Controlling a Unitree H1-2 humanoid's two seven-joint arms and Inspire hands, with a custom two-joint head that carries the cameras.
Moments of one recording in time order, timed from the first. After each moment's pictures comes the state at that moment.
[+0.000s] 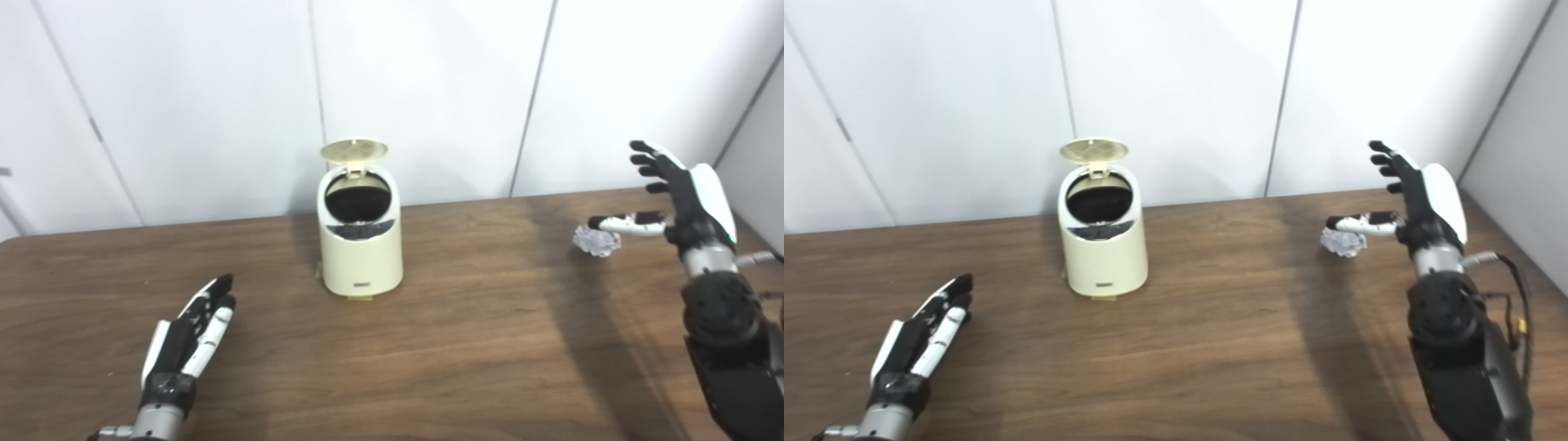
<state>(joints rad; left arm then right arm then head) -0.06 0.18 0.10 -0.11 0.05 0.14 -0.11 -0.33 -0.48 -0.10 -0.09 -0.45 0.41 -0.03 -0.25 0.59</state>
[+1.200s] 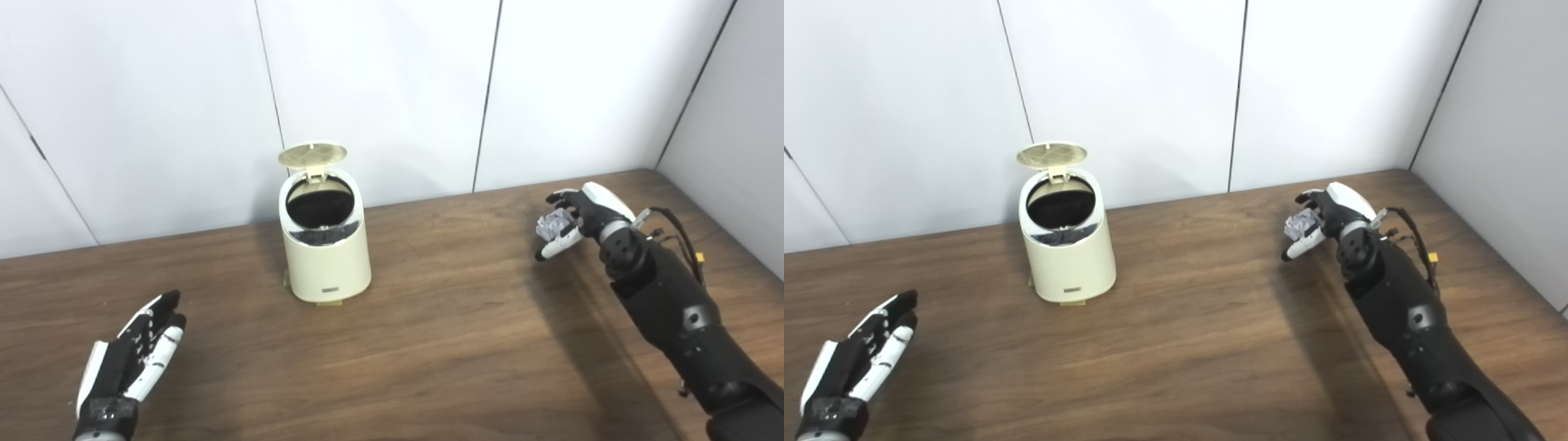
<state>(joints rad) -0.05 0.23 0.10 -0.18 0.07 0.21 -0.12 -0.54 -0.54 0.12 0.39 -0.57 0.47 0.16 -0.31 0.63</state>
